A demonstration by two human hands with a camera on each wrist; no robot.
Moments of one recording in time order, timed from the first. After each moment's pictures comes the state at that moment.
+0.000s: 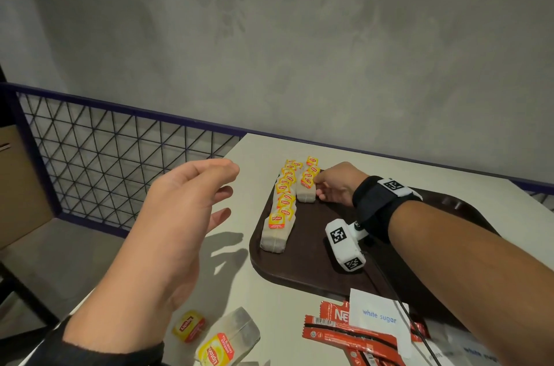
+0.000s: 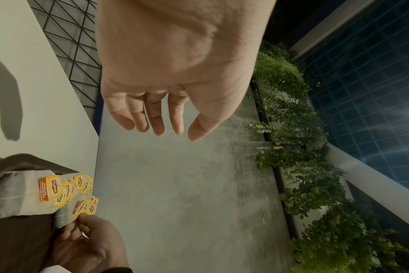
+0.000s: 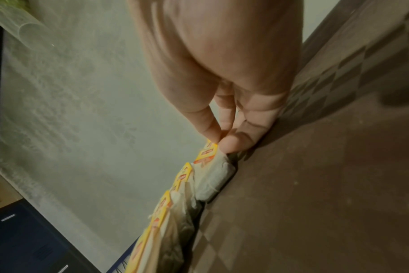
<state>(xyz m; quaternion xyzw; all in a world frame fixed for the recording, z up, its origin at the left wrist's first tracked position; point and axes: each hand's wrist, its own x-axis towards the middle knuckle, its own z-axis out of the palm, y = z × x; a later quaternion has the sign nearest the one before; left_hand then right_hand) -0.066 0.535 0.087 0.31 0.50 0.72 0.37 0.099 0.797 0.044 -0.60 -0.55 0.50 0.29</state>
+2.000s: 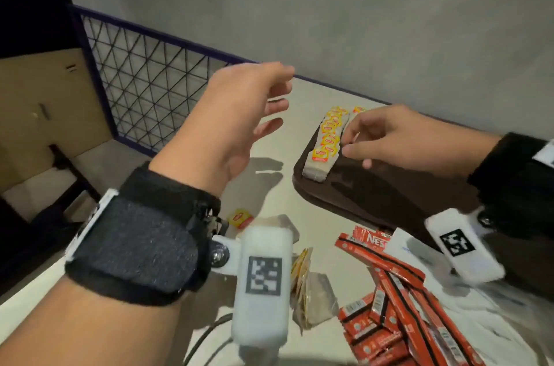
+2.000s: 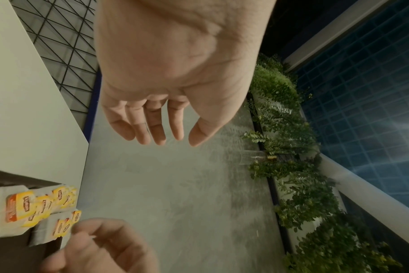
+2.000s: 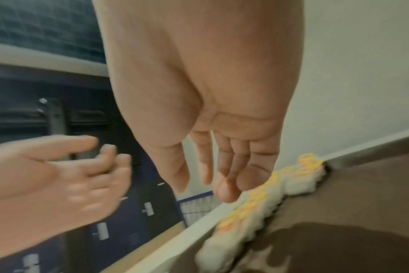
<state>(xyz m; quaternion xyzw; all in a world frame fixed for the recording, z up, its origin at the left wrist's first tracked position) -0.070 0.525 0.106 0.33 0.52 0.69 0.38 0.122 0.656 0.107 -0.39 -0.87 0.27 0.10</state>
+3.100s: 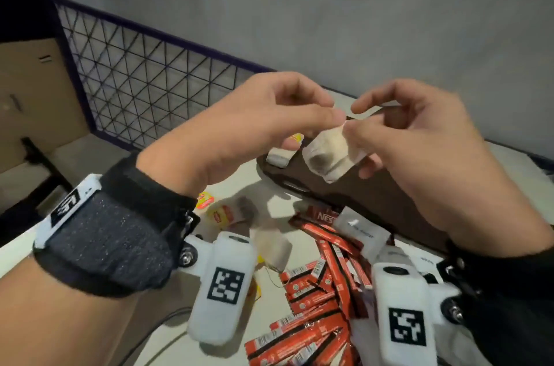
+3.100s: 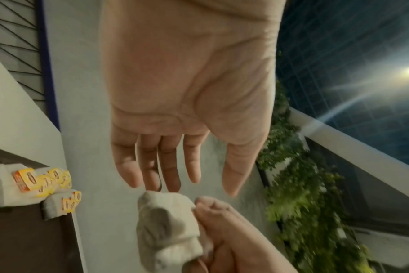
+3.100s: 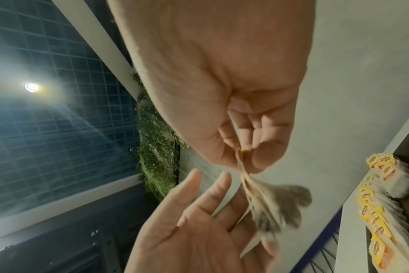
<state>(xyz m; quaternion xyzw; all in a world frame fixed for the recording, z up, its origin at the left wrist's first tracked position) -0.017 0.504 0.112 0.58 0.49 0.51 0.39 0.171 0.552 0.126 -0.37 -0.76 0.35 0.41</state>
